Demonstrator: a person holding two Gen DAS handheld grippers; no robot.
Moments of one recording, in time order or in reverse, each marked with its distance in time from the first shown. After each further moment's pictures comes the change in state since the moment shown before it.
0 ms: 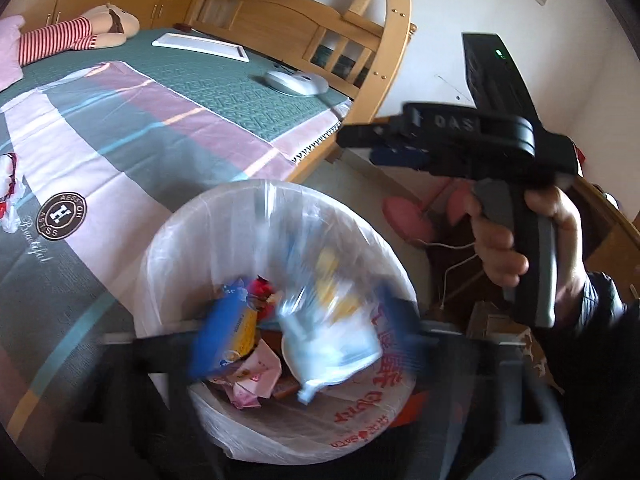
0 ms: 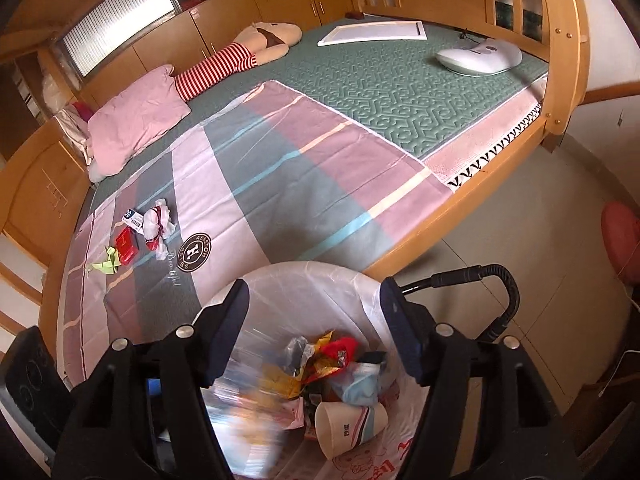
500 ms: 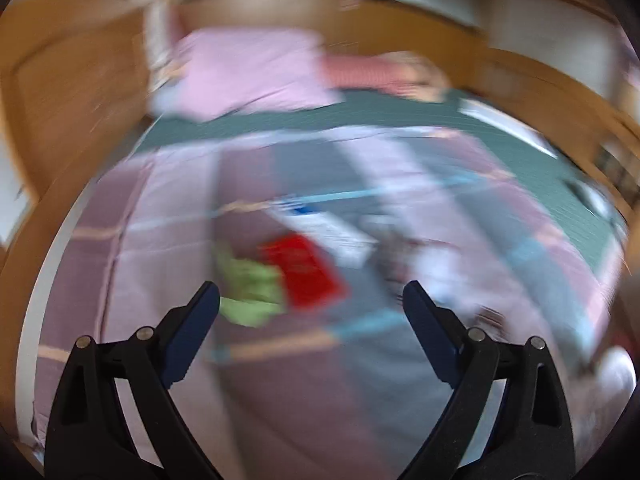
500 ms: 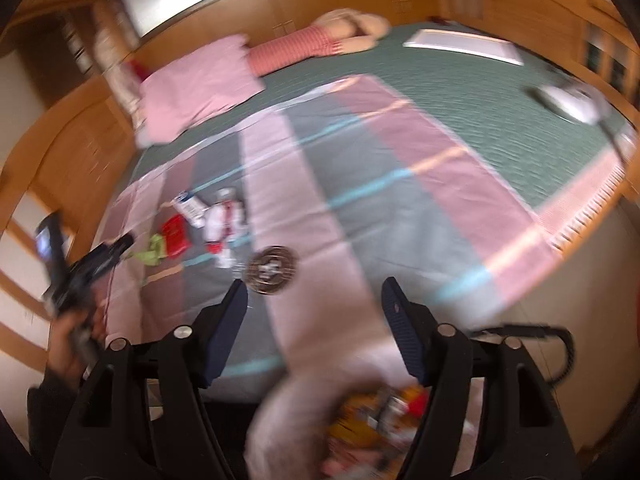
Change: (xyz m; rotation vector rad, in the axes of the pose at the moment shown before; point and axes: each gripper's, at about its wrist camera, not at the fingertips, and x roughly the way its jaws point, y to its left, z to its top) left arm -0.145 0.293 0.041 -0.434 -0.207 0.972; right arm 0.075 0.134 0.047 -0.217 0.057 0.162
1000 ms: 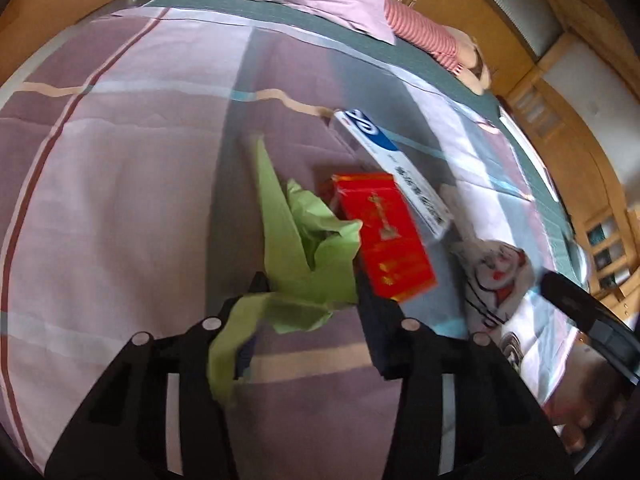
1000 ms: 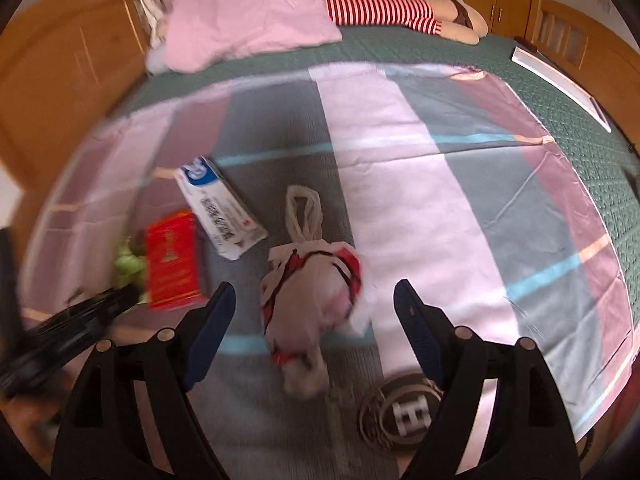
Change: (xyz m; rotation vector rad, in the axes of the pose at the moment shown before) left arm 0.110 0.066 -0.031 -0.258 0.242 -0.194; right arm 0.240 0.161 0.063 -0.241 0.110 -0.088
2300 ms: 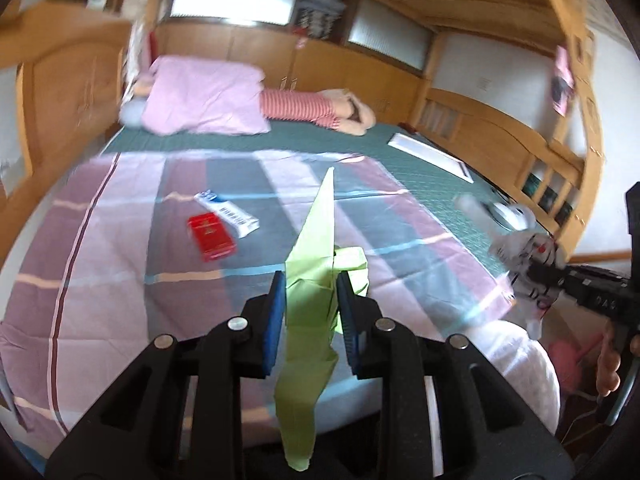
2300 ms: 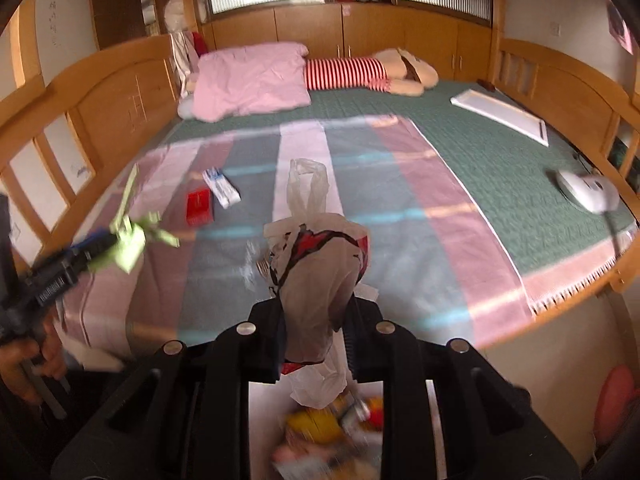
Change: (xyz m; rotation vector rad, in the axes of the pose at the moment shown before) left arm -0.228 -0.173 -0.169 0.339 -0.358 -0.092; right arm -0.269 -0.146 -0.174 -0.030 -0.201 0.035
